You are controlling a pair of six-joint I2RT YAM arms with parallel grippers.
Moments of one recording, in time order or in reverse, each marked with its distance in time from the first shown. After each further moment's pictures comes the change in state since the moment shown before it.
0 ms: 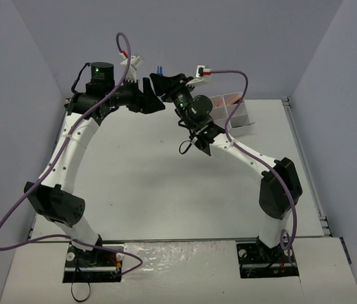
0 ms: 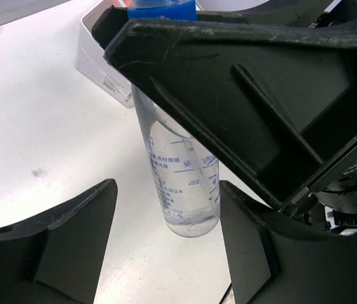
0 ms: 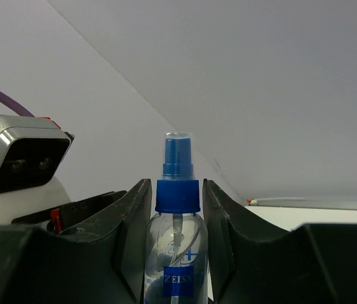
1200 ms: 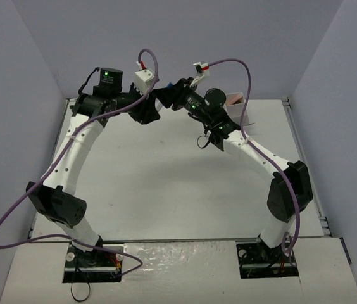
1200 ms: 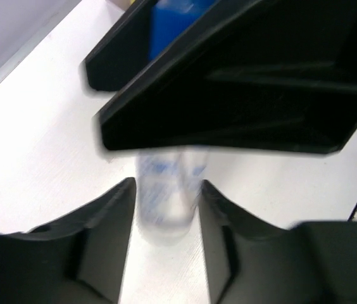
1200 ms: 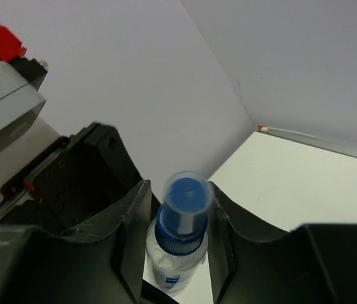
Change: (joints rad) left arm -0.021 0.000 0.006 -0.155 -0.111 0.462; right arm -0.140 -0.076 -0.052 -0.183 -0.496 -0.072
